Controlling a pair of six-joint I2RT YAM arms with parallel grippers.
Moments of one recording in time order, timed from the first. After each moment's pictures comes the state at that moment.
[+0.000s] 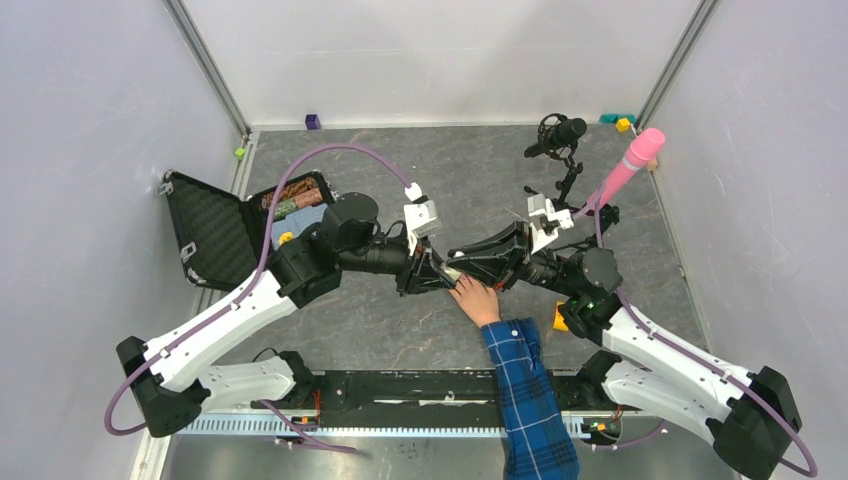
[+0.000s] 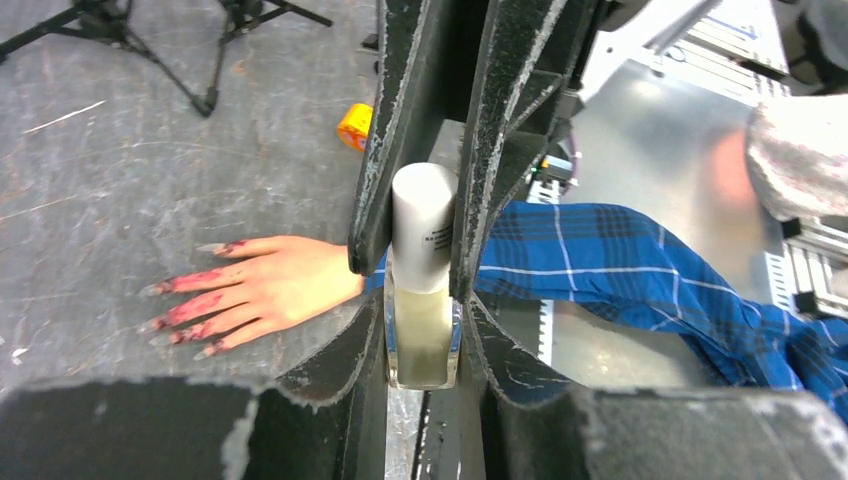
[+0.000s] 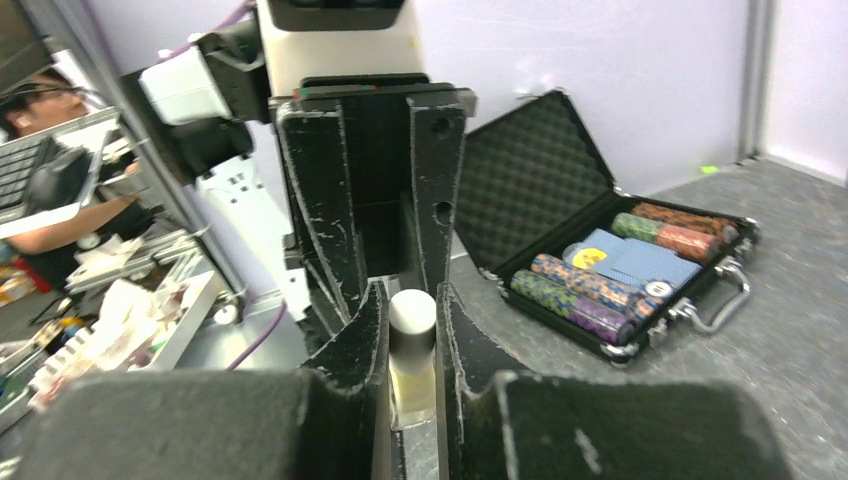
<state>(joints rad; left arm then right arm) -0.89 1.08 1.11 -0.40 0.56 -0.06 0.75 0.87 0.54 0.73 -0.52 0.51</state>
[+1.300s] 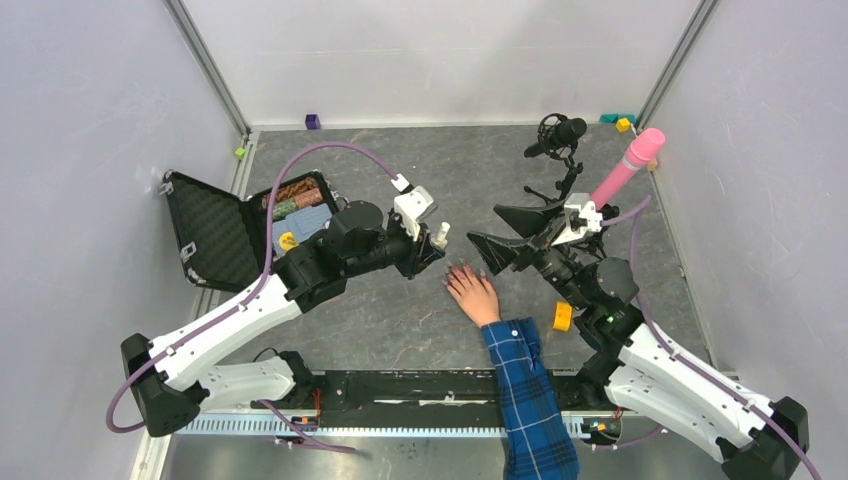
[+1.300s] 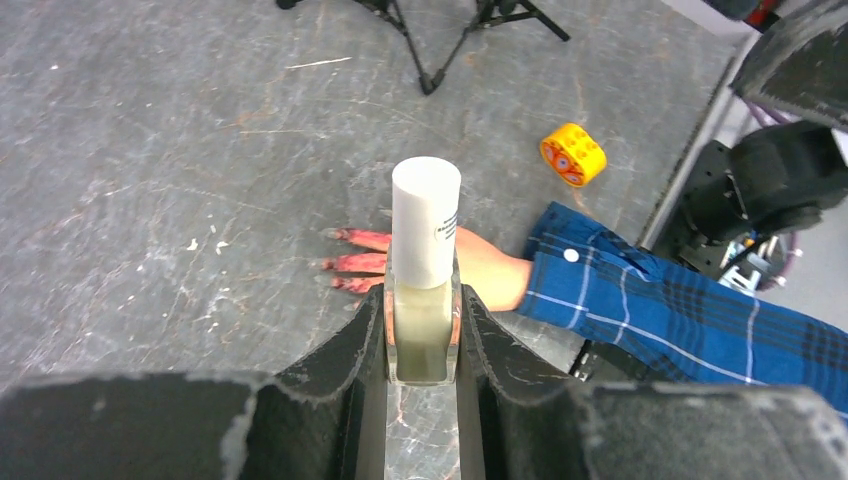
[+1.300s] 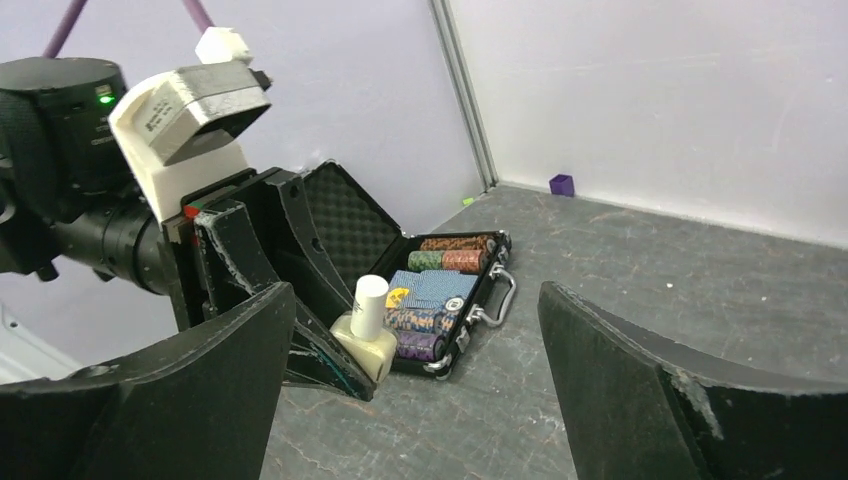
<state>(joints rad) -0.90 1.07 1.04 -0.33 0.14 -0.10 0.75 0.70 0.51 0.55 -0.07 0.35</state>
